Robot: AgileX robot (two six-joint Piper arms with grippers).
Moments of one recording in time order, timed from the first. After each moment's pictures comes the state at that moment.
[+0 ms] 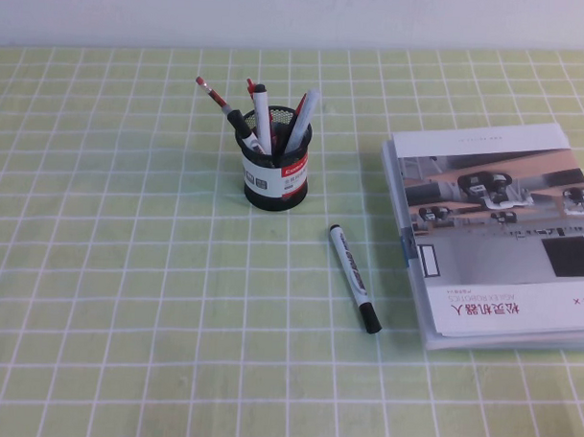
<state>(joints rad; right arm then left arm) 0.04 -0.01 0.03 0.14 0.37 -0.02 0.00 -0.02 0.03 -0.06 0.39 0.16</state>
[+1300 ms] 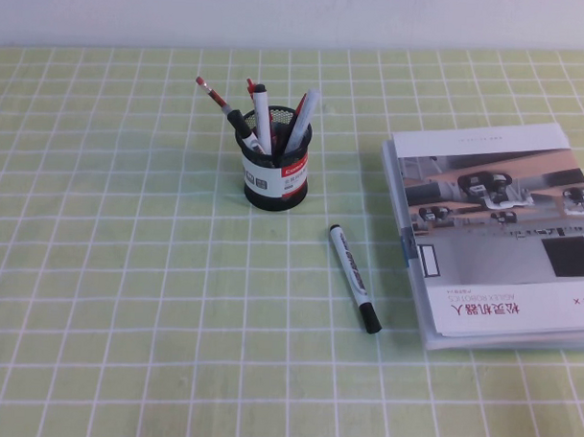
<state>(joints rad) 0.04 -0.01 0.03 0.52 0.15 -0.02 0.00 -0.02 0.03 -0.06 0.39 0.16</state>
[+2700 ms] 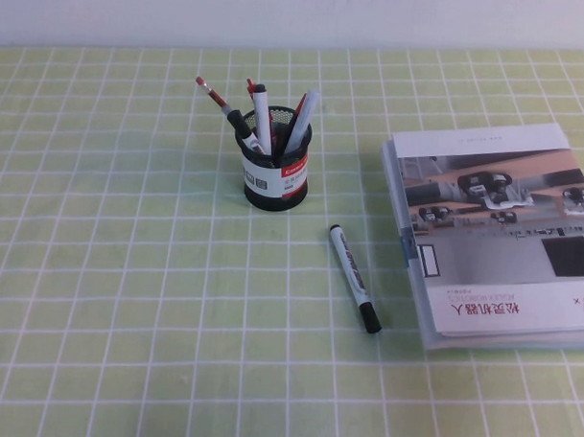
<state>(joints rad) 0.09 0.86 -0.53 0.69 0.56 -0.39 0.00 -0.02 0.03 -0.06 0.39 0.16</state>
